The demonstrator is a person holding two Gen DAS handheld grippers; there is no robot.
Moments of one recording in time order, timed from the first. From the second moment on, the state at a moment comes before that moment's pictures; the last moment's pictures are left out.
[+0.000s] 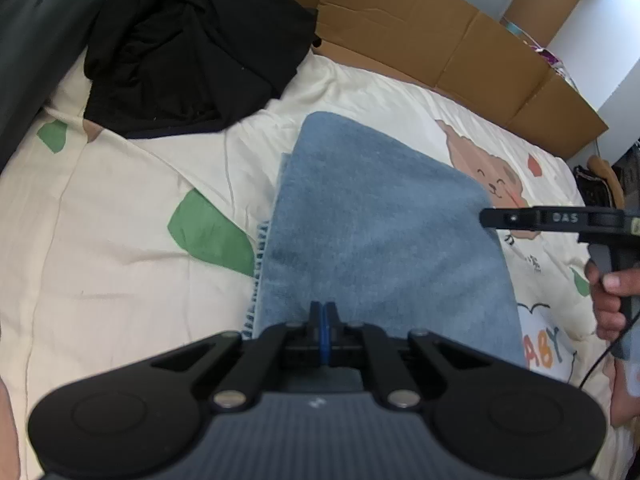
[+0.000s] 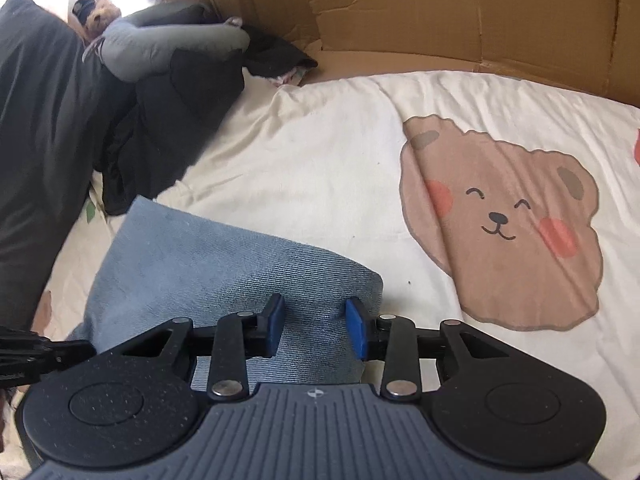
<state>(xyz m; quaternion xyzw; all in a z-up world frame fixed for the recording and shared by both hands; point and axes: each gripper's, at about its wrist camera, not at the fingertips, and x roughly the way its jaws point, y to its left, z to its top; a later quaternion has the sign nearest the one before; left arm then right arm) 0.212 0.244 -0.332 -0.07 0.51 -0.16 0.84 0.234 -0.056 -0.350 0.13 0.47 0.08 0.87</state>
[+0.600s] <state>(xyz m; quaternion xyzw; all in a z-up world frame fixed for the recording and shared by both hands) 0.192 0.254 -0.307 -0.09 0.47 -0.15 0.87 0.226 -0.077 -0.335 0.18 0.48 0.11 0.85</state>
